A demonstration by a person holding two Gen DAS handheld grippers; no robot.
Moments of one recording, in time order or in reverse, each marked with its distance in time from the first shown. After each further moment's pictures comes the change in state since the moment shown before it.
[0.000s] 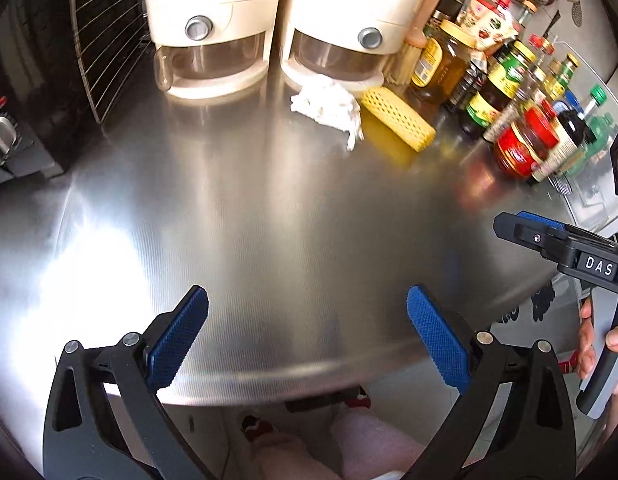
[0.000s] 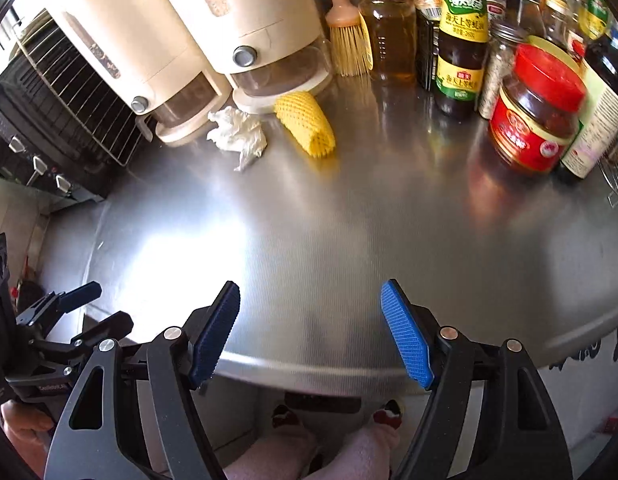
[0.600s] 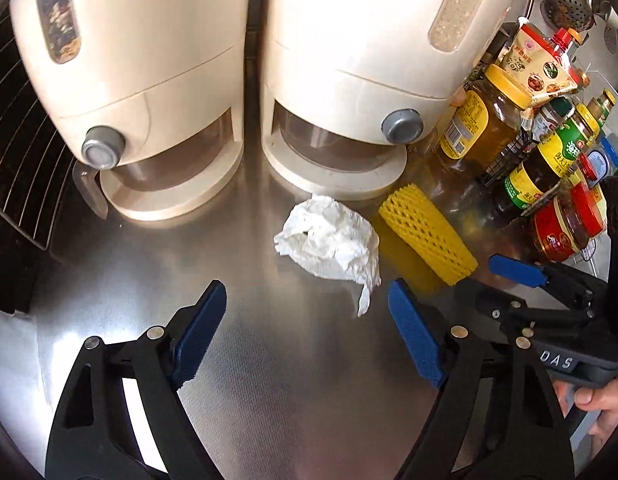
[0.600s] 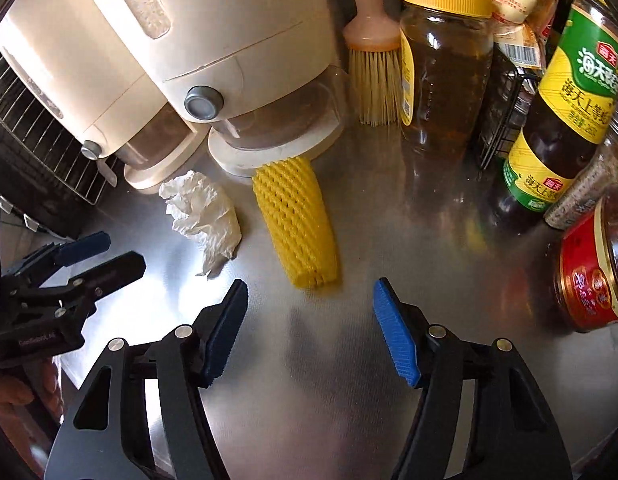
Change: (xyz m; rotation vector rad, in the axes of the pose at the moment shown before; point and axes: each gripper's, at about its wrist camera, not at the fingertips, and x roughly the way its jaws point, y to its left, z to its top) left arm 0.067 -0.012 0.128 -0.001 -0.013 0.037; right arm 0.074 0.004 0.101 -0.080 -0.002 0.006
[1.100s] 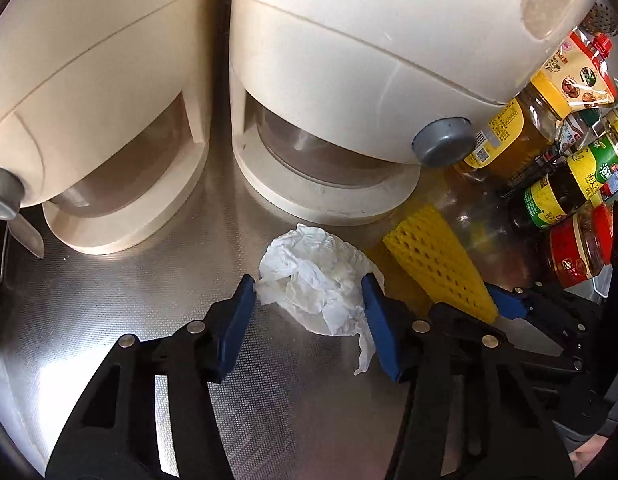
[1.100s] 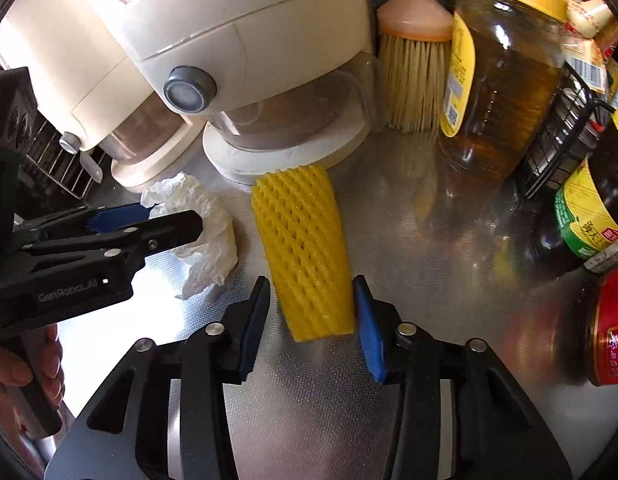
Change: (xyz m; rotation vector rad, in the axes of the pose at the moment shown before) left arm 0.055 -0.001 0.031 -0.008 0.078 -0.054; right arm 0.042 0.008 0.018 -0.061 0.024 0.003
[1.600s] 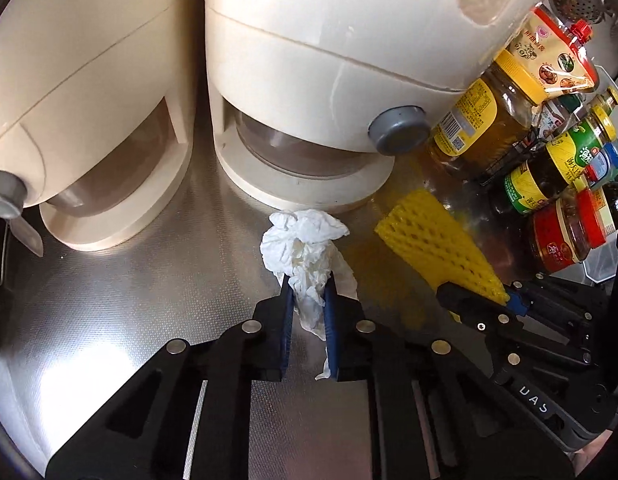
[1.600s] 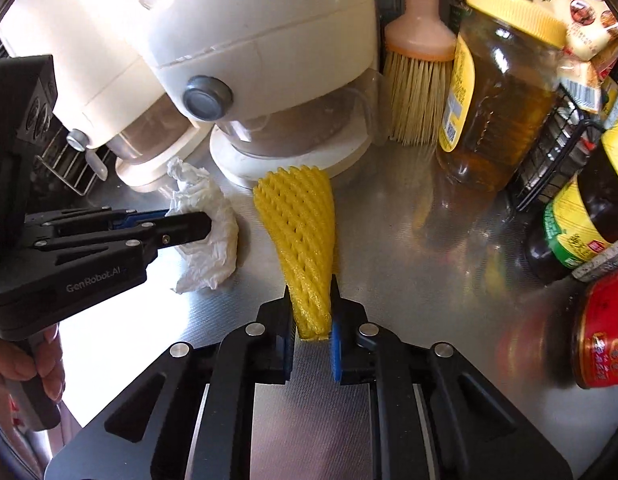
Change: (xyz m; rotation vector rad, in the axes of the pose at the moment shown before) left arm -0.017 -0.013 -0.006 0.035 0.004 -0.024; right arm -0.013 0.008 -0.003 -0.026 -0.036 -0.012
